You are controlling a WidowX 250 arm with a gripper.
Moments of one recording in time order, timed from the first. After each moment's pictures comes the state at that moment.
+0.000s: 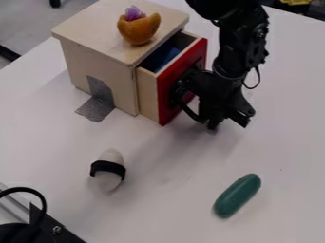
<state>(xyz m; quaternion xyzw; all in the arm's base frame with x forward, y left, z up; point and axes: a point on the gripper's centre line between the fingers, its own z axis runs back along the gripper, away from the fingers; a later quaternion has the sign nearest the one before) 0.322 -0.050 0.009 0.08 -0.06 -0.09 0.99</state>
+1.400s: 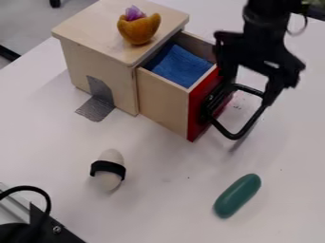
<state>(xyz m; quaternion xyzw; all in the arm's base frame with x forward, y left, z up) 0.311 -0.073 0.112 0.00 -0.11 -0.04 0.99</state>
